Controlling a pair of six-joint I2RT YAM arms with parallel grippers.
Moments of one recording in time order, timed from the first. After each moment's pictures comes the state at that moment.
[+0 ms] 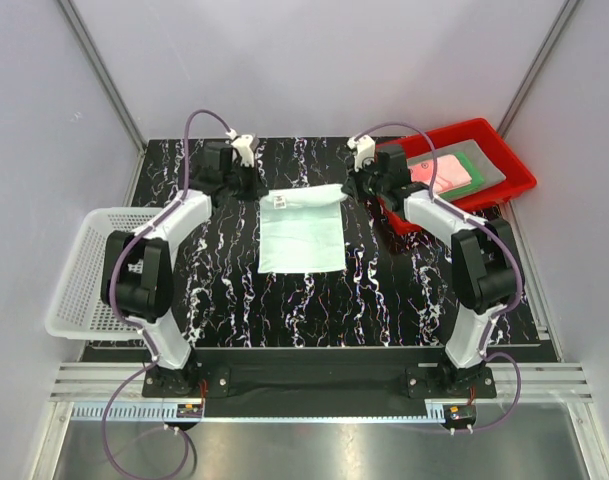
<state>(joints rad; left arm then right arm) -0.22 1.77 1.33 -0.17 0.36 -0.16 0.35 1.87 1.35 0.02 -0.33 -0.12</state>
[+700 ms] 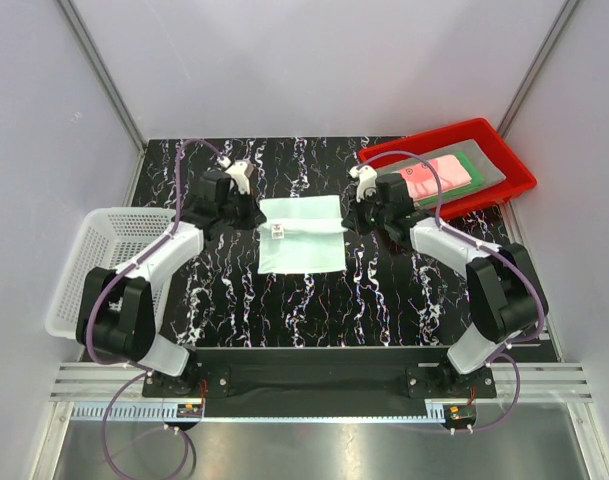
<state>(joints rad) -0.29 1.49 1.01 -0.16 0.29 -0.26 0.42 1.65 1.04 0.00 -0.32 0.01</state>
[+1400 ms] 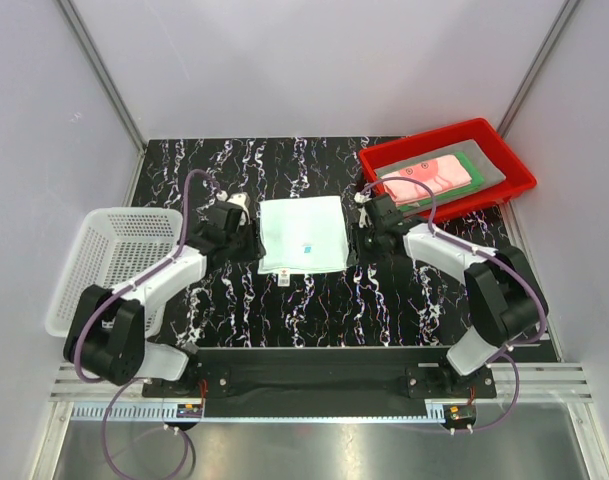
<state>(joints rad) -0.40 1.34 0.79 -0.27 0.04 -0.44 0.50 1.62 1.00 -0.39 -0.18 0.32</state>
